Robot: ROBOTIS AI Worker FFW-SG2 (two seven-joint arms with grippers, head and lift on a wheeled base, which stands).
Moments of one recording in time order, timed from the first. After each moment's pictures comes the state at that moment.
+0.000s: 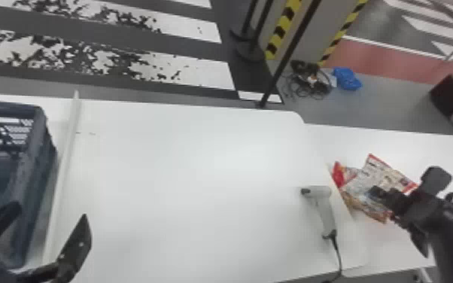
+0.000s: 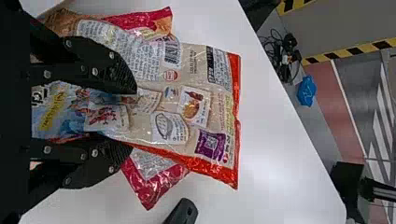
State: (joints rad) left arm 0.83 0.28 -0.18 -2.22 0.18 -0.04 -0.07; right arm -0.16 -0.61 -0.55 -0.85 -0.51 0.55 -0.01
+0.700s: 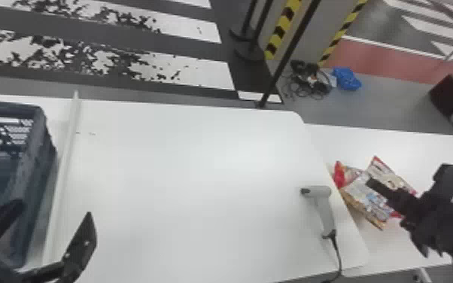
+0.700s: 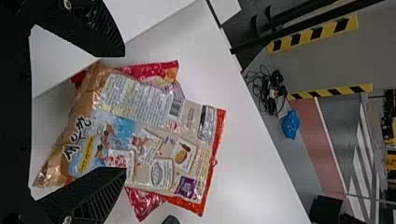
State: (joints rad) left arm 0.84 0.25 -0.19 -2.24 0.14 -0.05 -0.07; right arm 0.18 -0.47 -0.70 -1.49 -0.59 0.77 -0.01
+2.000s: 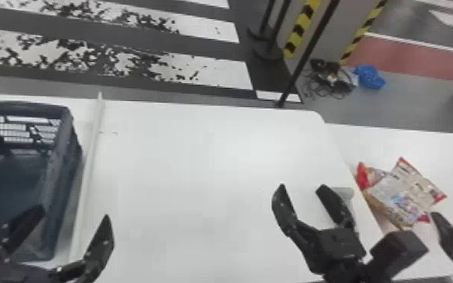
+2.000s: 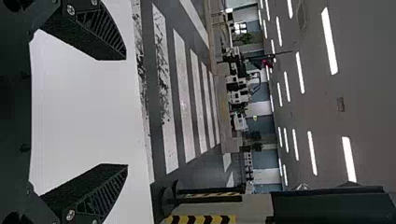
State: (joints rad) left arm 0.89 0.23 -0.17 -2.33 0.12 0.11 -0.01; right arm 0.88 -0.02 -0.17 -2.23 -0.24 -0.05 0.19
